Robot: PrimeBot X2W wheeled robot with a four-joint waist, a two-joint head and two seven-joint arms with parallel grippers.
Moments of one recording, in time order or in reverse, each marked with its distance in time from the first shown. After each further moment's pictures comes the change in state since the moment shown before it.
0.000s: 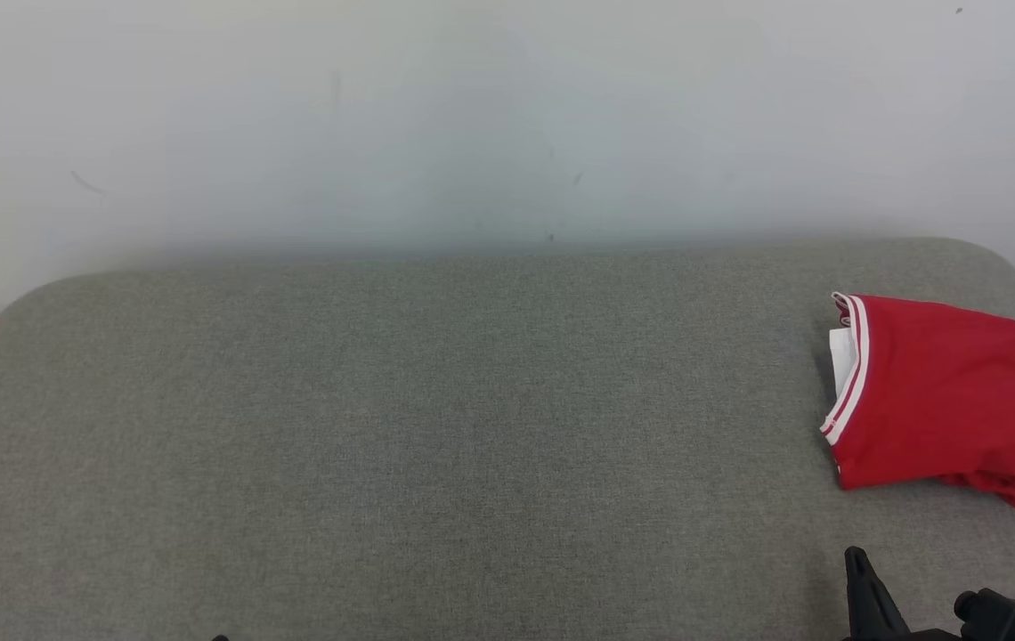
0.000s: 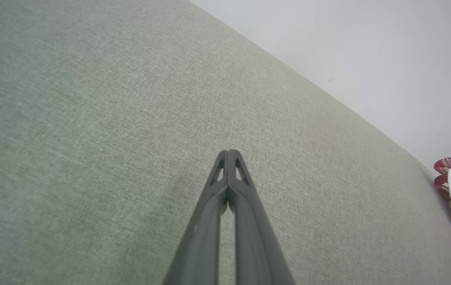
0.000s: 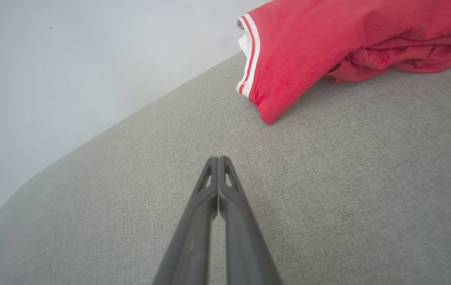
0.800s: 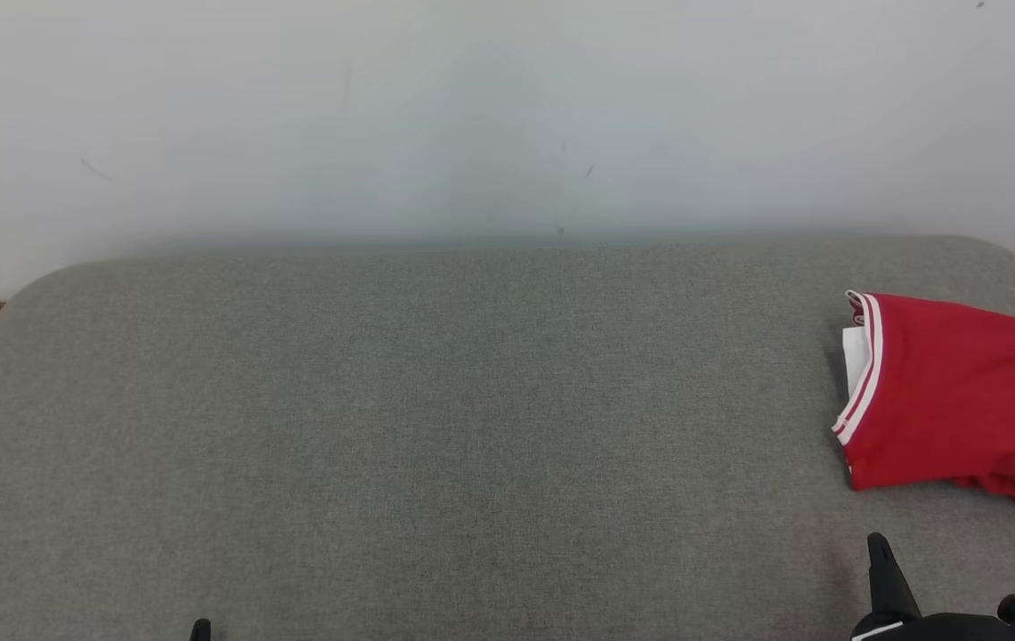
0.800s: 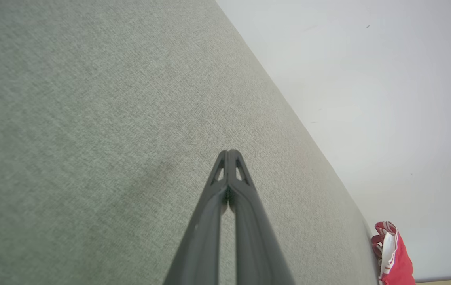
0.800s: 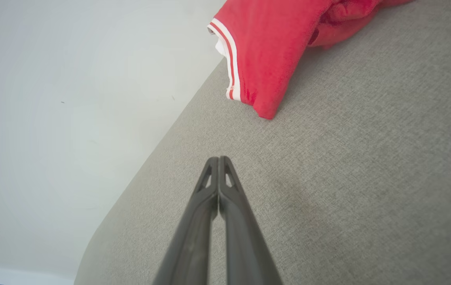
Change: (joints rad) left arm -0.021 0.001 0.031 -0.031 -0.366 -0.027 0.087; right arm -0.019 0.026 -0.069 -0.040 0.372 0.000 0.088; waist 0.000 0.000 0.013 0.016
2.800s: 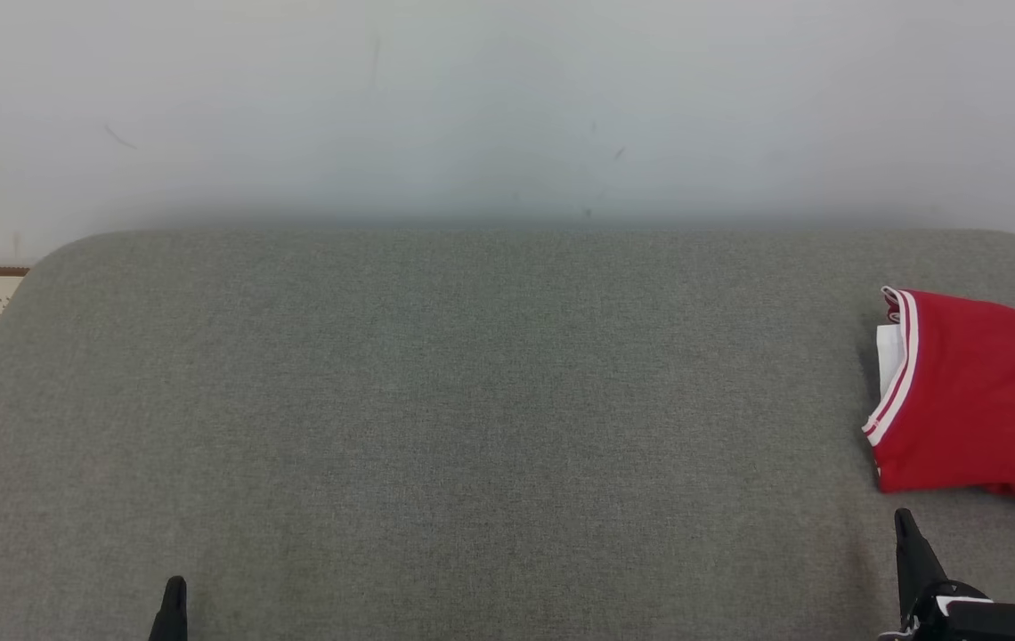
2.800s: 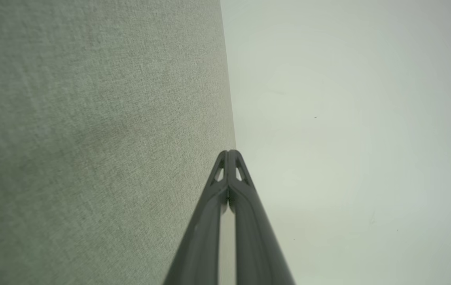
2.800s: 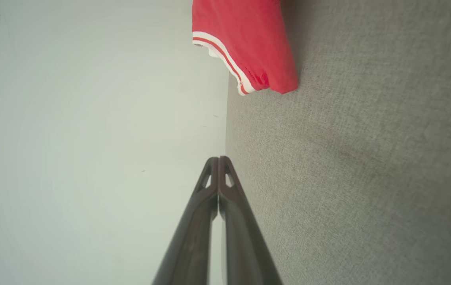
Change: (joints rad) left arm -0.040 0.002 0.050 -0.052 -0.584 -0.050 0.142; right arm -0.024 0.041 -0.118 -0.066 0.596 -0.001 0.146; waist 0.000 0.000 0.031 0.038
